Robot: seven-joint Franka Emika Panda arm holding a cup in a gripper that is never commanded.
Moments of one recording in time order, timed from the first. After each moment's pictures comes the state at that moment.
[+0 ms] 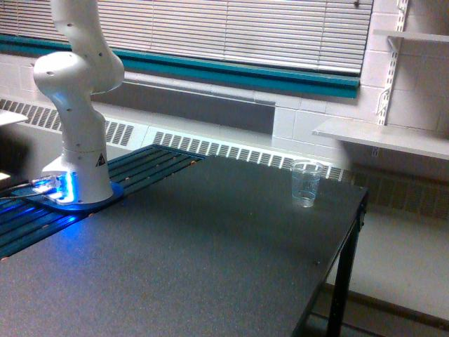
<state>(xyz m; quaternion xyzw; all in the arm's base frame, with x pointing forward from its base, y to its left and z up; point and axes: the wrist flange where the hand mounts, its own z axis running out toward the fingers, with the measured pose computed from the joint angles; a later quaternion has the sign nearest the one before) 0.567 -0.124 0.704 -0.81 0.40 -0.42 0.12</state>
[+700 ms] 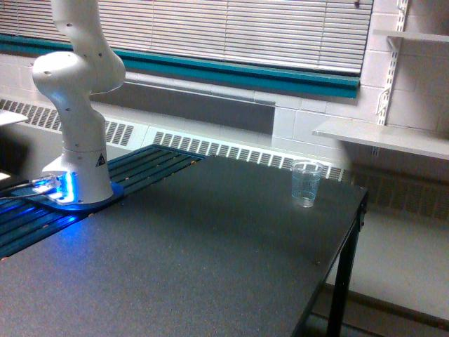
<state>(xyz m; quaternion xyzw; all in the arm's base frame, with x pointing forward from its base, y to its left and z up) 0.571 -0.114 0.702 -0.81 0.39 -0.42 0.10</state>
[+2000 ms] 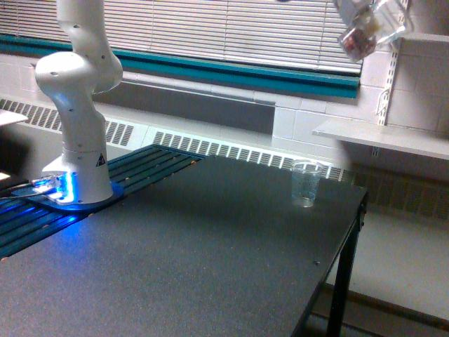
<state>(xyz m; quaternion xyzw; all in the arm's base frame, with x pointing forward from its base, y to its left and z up) 0.608 0.078 0.568 -0.91 0.21 -0.34 0.09</state>
